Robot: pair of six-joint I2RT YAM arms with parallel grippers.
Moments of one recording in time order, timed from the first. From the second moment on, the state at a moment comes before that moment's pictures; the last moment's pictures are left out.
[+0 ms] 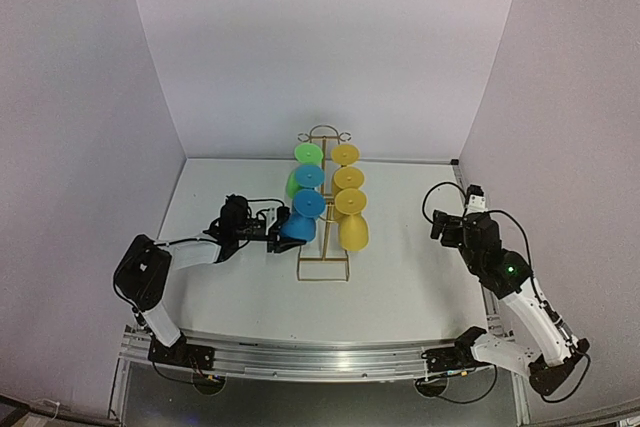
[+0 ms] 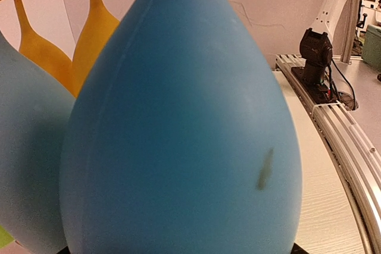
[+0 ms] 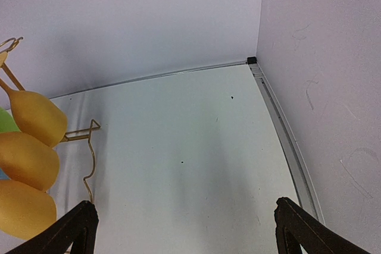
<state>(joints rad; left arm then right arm) -0.58 1.74 0.95 0.56 0.92 0.33 0.55 0.90 1.06 -0.66 0.53 0.42</state>
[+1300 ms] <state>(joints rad) -0.53 1.19 0.63 0.22 0.51 0.19 0.21 1.23 1.05 -0.67 0.27 0.50</state>
